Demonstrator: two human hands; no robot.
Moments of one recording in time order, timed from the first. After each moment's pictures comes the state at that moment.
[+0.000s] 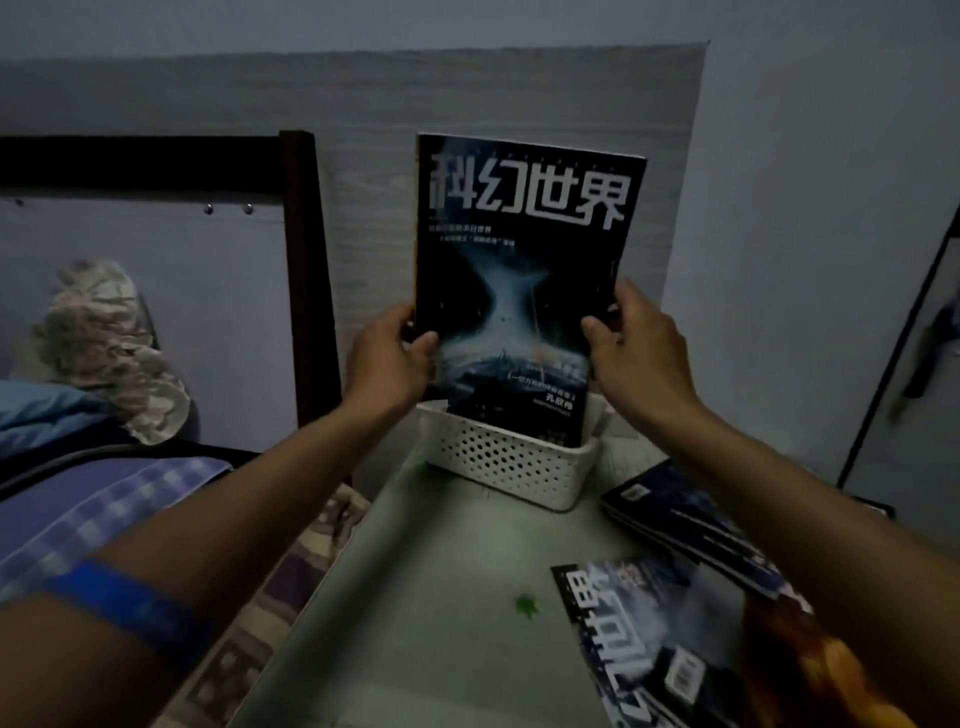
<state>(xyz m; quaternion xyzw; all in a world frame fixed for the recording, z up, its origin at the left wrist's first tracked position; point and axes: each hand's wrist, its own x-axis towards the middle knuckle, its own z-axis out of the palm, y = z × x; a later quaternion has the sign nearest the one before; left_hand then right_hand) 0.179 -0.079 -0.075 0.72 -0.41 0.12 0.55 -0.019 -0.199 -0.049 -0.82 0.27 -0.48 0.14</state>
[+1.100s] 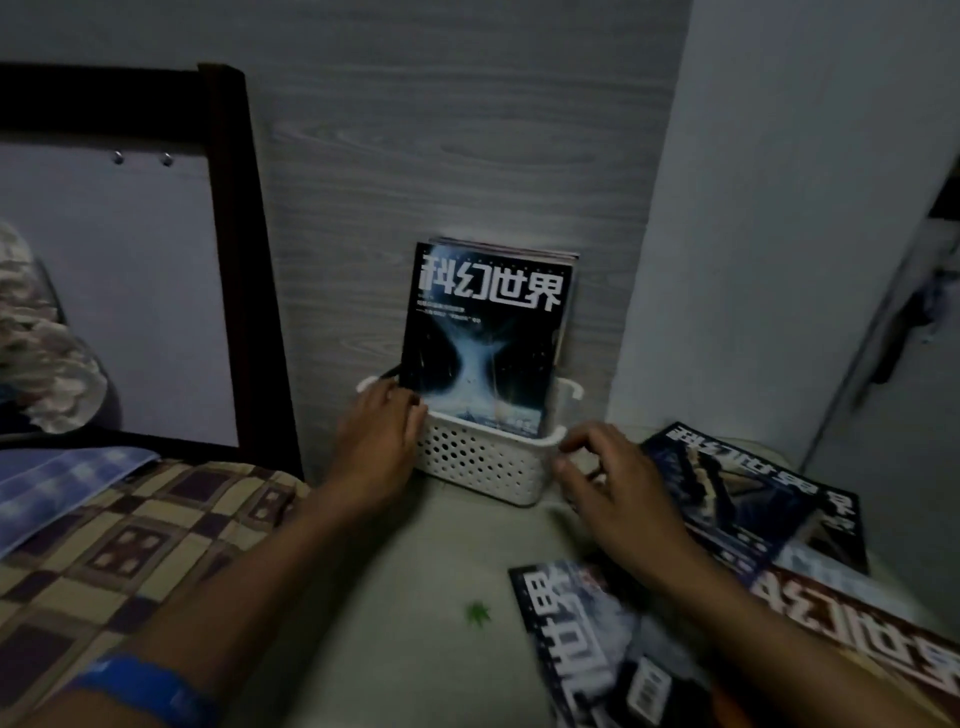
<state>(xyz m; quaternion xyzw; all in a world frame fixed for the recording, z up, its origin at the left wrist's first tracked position) 0.189 -0.123 -0.182 0.79 -0.51 0.11 0.33 -0.058 -0.221 -0.173 -0.87 0.25 -0.37 0.22</state>
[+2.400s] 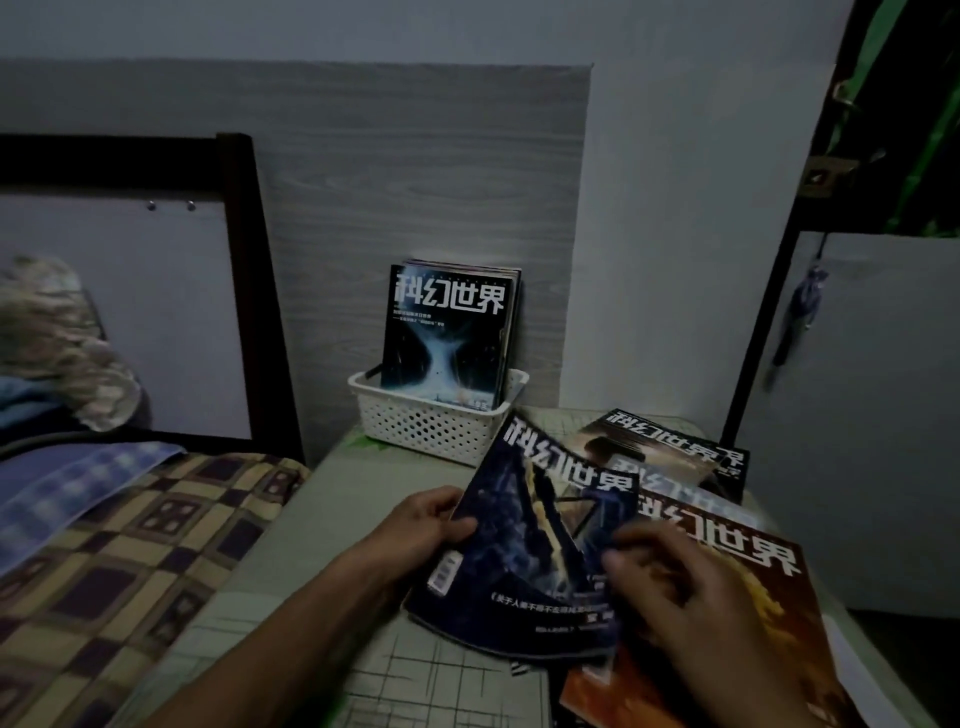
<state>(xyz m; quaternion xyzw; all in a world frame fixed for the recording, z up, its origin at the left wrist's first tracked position) 0.031 -0.041 -0.196 0.62 -0.36 -0.43 0.55 -0.233 -0.089 -0.162 -0.76 0.33 -0.36 0.42</state>
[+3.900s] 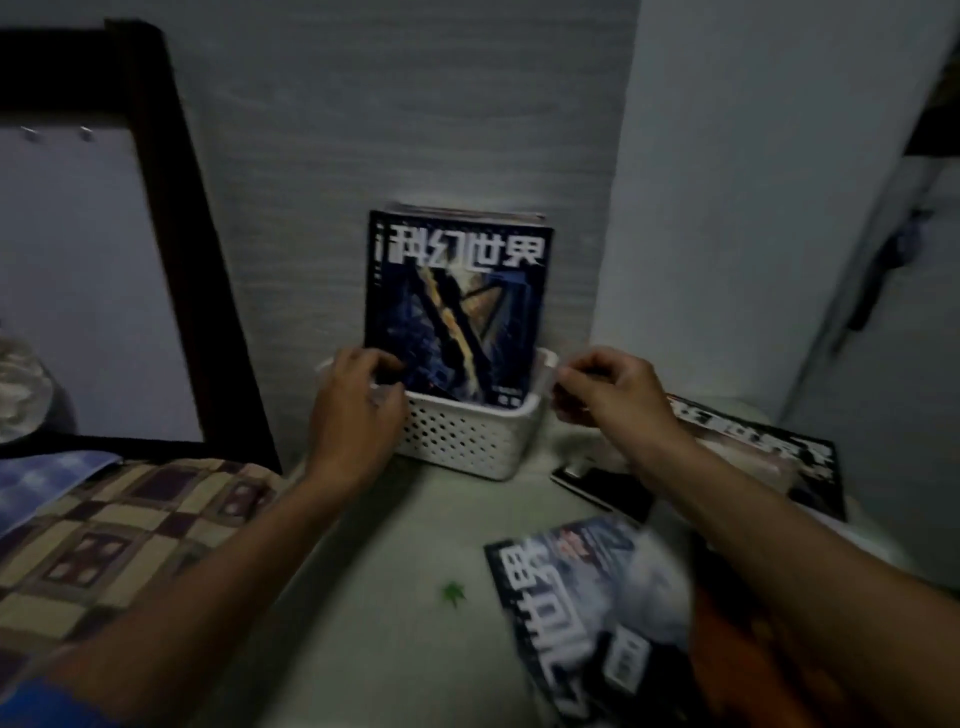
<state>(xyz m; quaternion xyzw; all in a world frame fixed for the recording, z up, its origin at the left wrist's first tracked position) 0.161 -0.130 -0.165 0.75 -0.44 0.14 0.47 -0.045 -0.257 -0.136 -0.68 0.33 -0.40 0.51</state>
